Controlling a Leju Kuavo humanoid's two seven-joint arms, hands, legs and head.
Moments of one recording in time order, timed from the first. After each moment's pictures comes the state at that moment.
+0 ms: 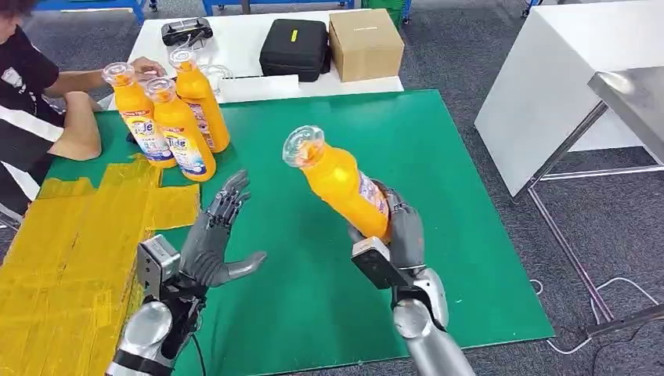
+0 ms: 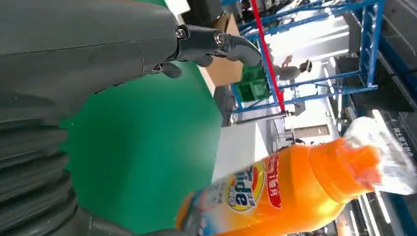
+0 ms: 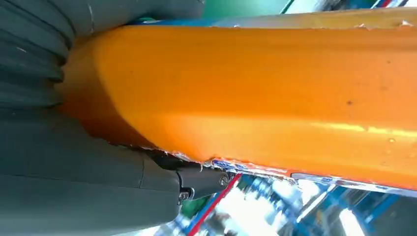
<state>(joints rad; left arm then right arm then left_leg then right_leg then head) -0.18 -0.04 -0.35 -1.50 0.02 -0.22 -0.32 -0.14 0.12 0.31 -1.33 0.66 -0.43 -0.33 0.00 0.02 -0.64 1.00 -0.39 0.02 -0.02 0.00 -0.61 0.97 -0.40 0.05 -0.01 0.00</state>
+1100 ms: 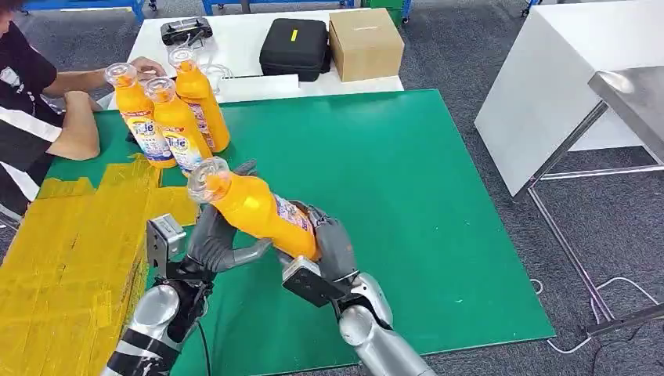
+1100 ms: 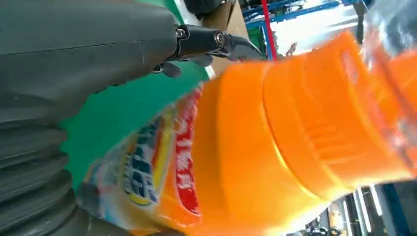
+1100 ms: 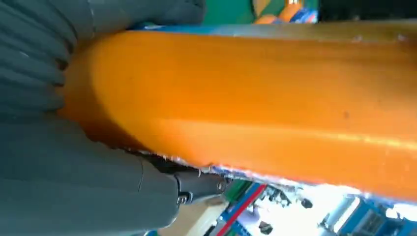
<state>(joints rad) -0.26 -0.04 -0.39 -1.40 0.11 -0.22 -0.31 -0.24 0.22 0.54 -1.10 0.60 -0.38 -0.37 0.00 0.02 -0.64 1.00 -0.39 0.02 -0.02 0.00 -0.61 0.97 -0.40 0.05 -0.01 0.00</state>
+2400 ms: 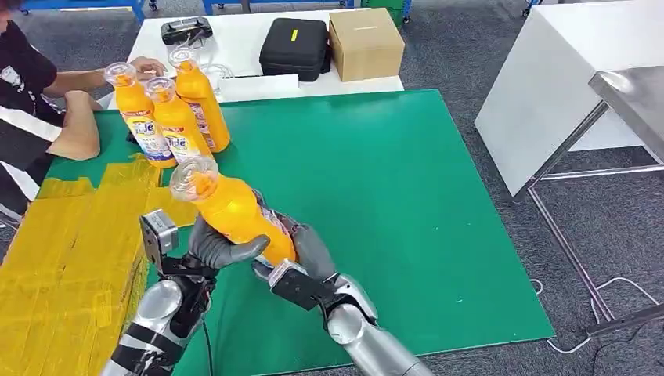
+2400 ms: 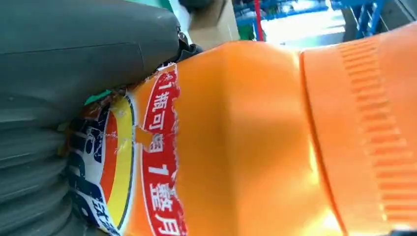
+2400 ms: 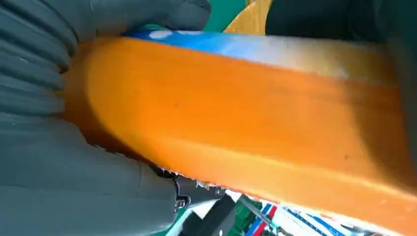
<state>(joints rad) -0.29 -0.04 -0.40 -1.36 0.16 -0.15 -0.35 -0.28 0.21 0.65 -1.06 0.42 -0.25 -0.40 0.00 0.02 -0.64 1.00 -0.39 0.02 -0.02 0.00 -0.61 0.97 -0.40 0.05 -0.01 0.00</state>
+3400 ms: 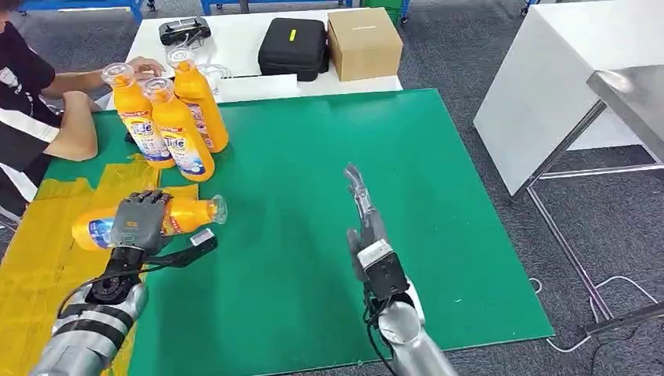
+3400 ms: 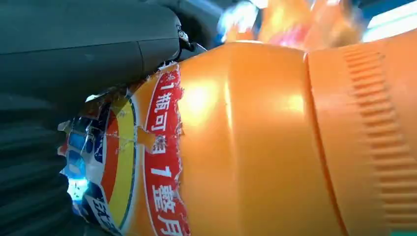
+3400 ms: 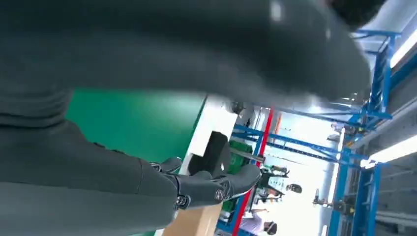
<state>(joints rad) -0.48 0.17 -0.24 -0.77 -1.47 0.57 0.07 -0.12 0.12 0.47 -1.45 0.21 -0.22 -0.40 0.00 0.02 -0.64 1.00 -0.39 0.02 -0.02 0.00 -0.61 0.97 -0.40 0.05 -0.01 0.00</state>
